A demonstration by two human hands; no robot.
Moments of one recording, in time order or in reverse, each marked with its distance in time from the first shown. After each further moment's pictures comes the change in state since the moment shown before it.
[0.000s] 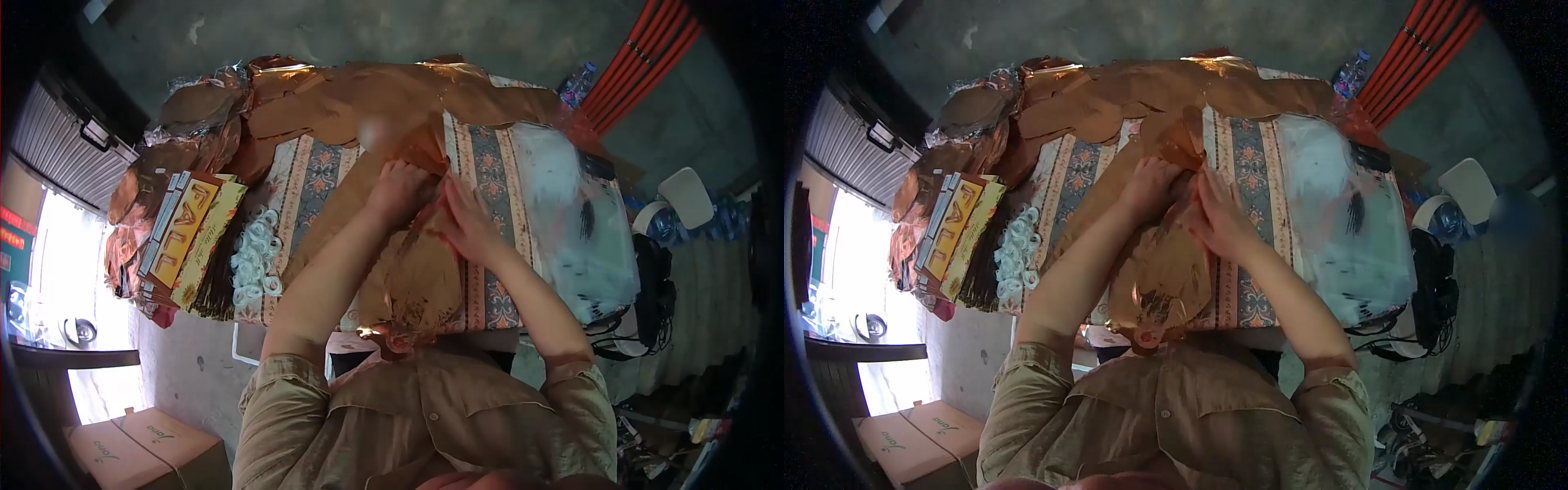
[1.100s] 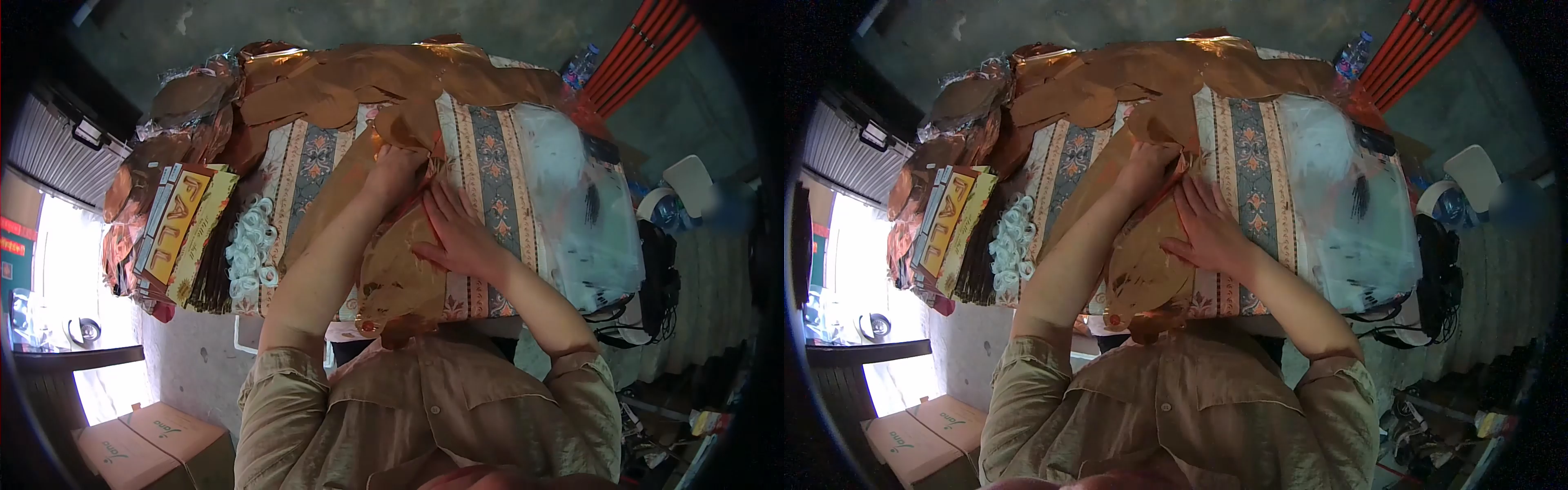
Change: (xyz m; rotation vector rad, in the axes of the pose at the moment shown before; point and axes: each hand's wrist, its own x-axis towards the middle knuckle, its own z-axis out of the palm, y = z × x) left_hand 0.003 -0.008 0.004 -0.027 -0.209 -0.116; right_hand -0.019 -0.038 0.003 -0.163 -0.152 -0.124
